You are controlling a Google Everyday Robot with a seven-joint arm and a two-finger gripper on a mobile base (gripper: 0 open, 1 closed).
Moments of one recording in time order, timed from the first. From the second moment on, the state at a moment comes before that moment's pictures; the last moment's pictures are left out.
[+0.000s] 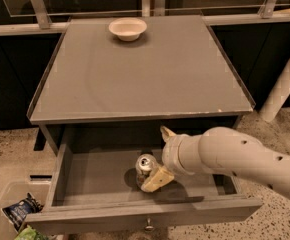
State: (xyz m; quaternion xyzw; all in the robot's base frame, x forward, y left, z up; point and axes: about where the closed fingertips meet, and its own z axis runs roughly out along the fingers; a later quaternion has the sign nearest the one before) arm 0.483 -0.044 0.698 -0.56 0.74 0.08 0.37
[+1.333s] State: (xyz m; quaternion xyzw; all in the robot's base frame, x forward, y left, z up) arm 0.448 -0.007 0.633 -0.58 0.73 0.08 0.34
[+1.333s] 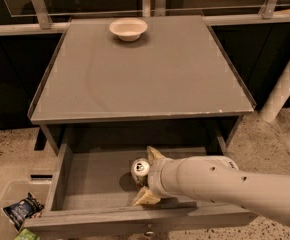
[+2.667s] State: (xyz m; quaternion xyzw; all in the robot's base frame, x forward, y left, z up) arm 0.448 -0.007 0.633 -0.58 0.73 0.08 0.34
